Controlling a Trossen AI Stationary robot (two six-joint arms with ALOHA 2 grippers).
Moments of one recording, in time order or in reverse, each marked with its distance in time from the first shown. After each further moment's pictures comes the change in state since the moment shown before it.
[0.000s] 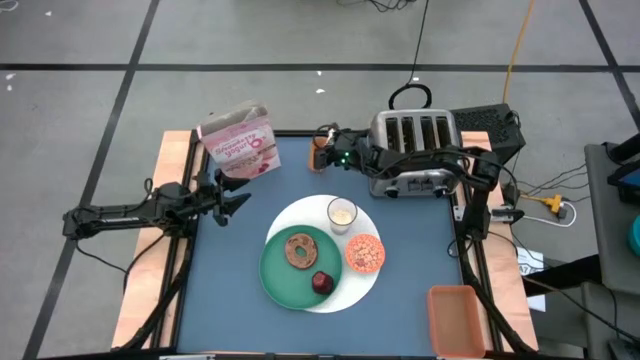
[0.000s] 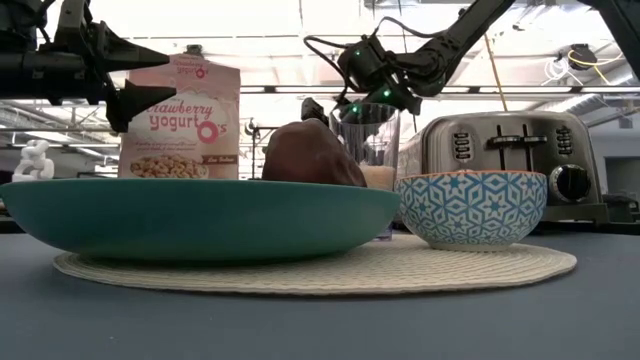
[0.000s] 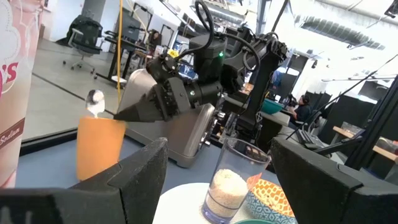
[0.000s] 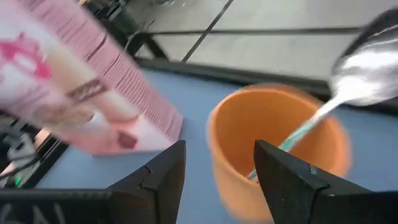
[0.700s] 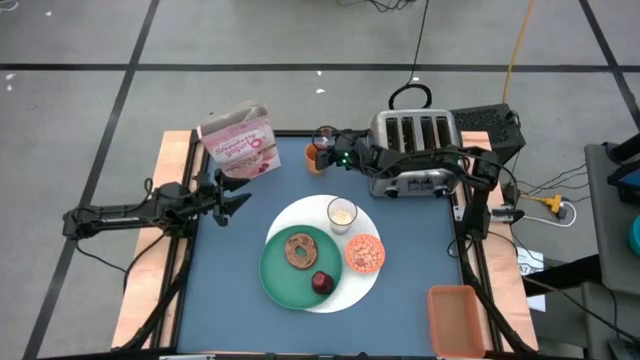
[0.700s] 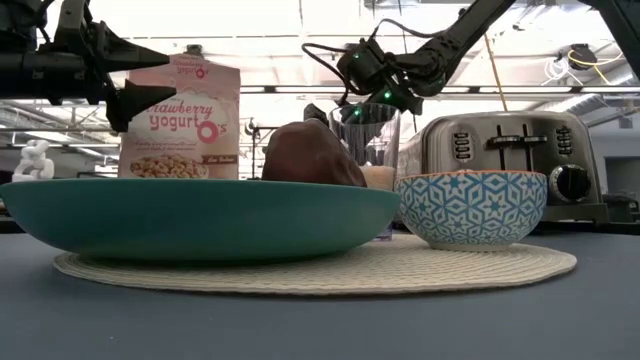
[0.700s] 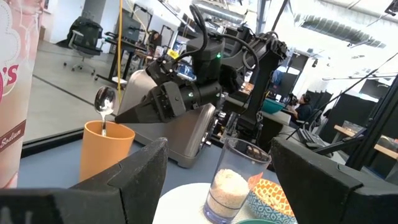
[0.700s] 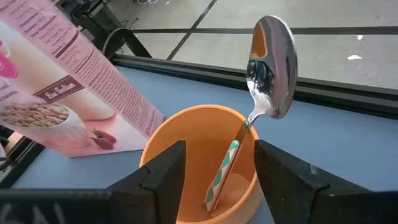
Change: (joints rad) left arm 0.000 0.000 0.000 0.000 0.000 0.011; right arm -0.011 -0.007 0.001 -0.052 0.041 -0.003
